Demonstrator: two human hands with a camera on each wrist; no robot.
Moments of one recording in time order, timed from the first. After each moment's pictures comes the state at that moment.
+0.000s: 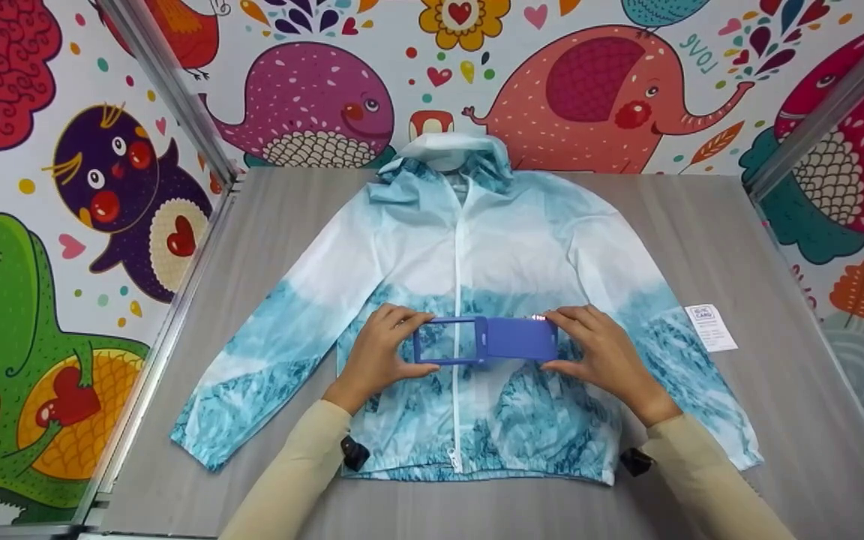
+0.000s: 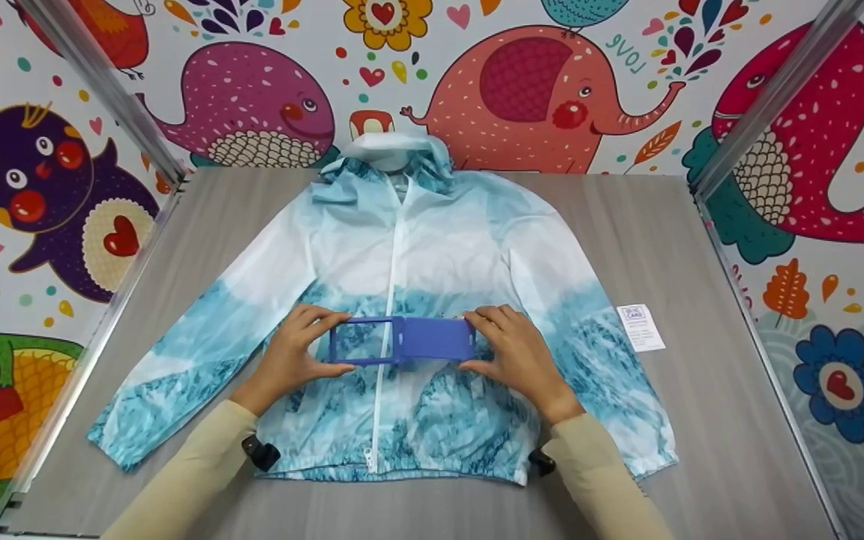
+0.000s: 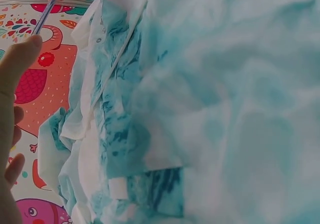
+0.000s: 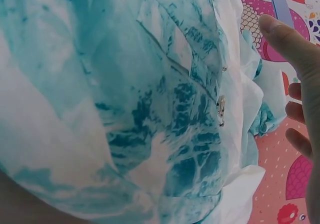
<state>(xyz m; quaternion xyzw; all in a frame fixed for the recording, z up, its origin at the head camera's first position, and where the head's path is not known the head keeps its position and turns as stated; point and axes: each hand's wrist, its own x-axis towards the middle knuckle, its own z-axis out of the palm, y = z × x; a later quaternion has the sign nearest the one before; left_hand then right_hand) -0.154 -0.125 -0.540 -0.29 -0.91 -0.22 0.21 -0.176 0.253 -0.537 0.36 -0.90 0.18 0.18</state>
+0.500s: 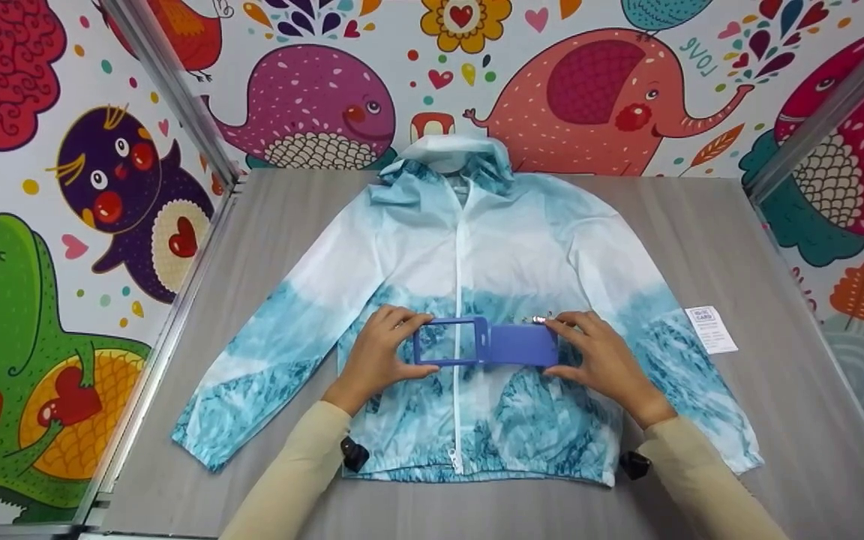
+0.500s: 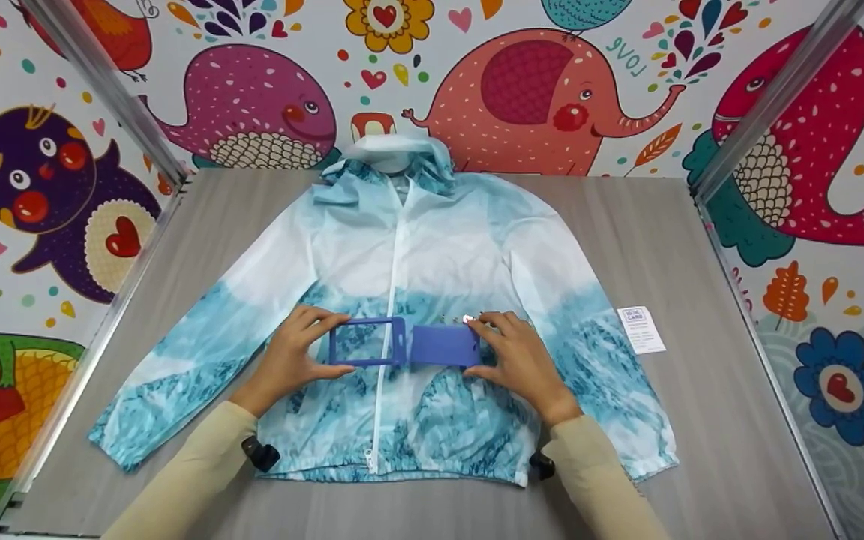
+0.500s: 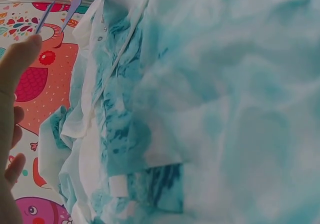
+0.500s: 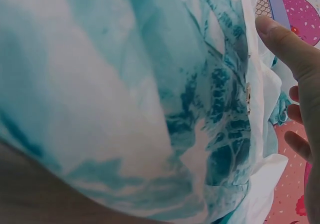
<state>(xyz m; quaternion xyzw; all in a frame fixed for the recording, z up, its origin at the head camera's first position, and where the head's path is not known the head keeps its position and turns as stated) -0.152 -0.126 -0.539 -0.28 -0.91 -0.22 0.20 -0.177 0.256 -0.555 0.33 -0.92 0.18 0.13</state>
